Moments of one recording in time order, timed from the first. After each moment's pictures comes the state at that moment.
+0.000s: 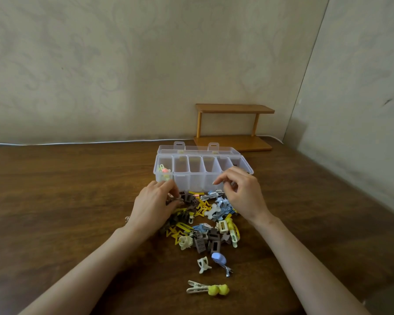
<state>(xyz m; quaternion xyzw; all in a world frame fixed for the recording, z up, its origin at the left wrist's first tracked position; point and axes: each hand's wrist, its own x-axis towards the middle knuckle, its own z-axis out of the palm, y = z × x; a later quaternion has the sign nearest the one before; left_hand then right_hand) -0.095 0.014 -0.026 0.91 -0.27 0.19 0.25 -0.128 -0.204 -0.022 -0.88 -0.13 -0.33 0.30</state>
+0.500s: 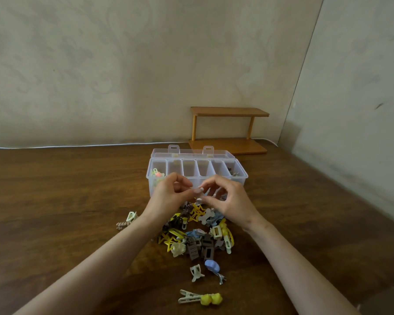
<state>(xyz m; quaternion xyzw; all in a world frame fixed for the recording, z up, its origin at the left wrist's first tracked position) -0.102 -0.025 -0.001 0.76 -0.17 -0.05 0.62 -0.135 -0.195 -0.014 -0.85 -0.17 -0.19 0.46</state>
